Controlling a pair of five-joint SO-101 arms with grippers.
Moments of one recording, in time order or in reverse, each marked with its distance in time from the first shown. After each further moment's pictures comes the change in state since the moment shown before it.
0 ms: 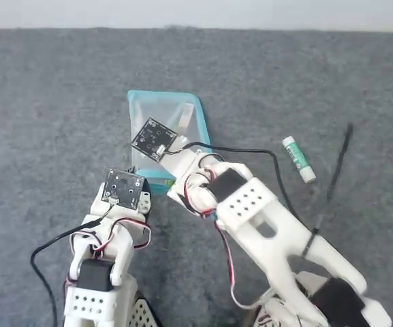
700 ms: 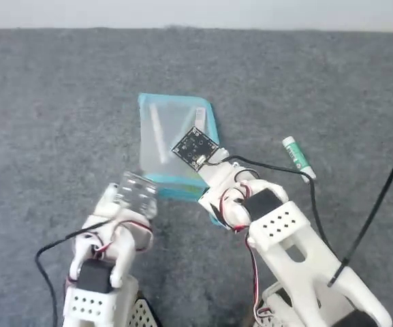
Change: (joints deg) left arm 2.7 0.0 -1.9 4.0 -6.2; right arm 8.7 -12.4 17.8 -4.6 0.0
